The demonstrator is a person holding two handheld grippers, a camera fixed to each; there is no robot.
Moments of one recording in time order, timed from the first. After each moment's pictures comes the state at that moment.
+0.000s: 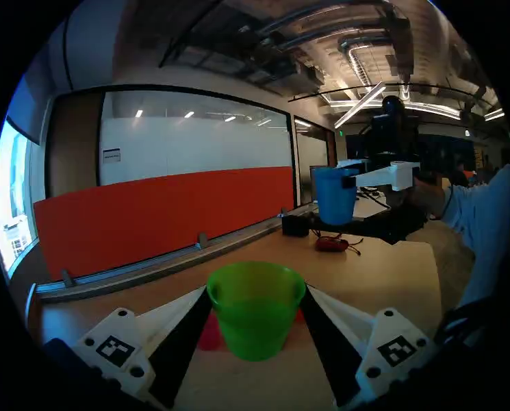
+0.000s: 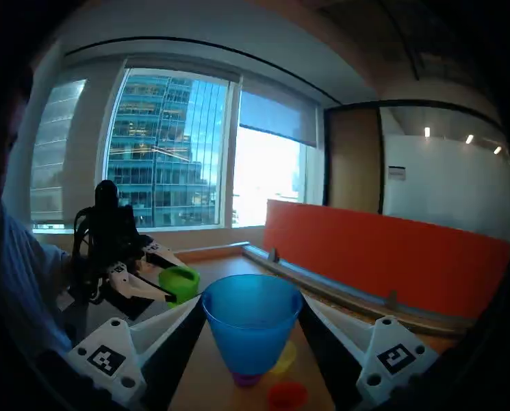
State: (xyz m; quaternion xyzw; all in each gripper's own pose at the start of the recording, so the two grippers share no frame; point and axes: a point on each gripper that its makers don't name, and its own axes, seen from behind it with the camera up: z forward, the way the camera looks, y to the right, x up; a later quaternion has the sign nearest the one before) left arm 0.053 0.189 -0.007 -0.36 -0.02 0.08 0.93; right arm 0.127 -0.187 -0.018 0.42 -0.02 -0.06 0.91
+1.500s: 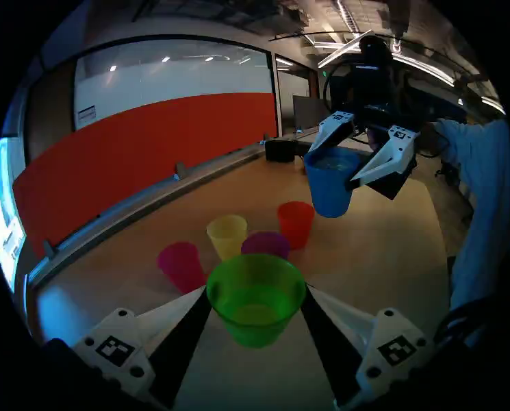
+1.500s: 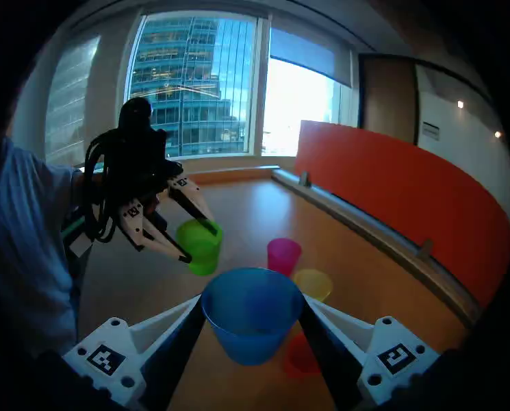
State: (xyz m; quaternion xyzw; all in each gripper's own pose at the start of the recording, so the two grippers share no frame) left arm -0.070 0.192 -0.003 -0.38 -0.16 0.16 0.89; right arm -0.024 -0.188 -0.013 0.47 -0.17 -0.15 0.85
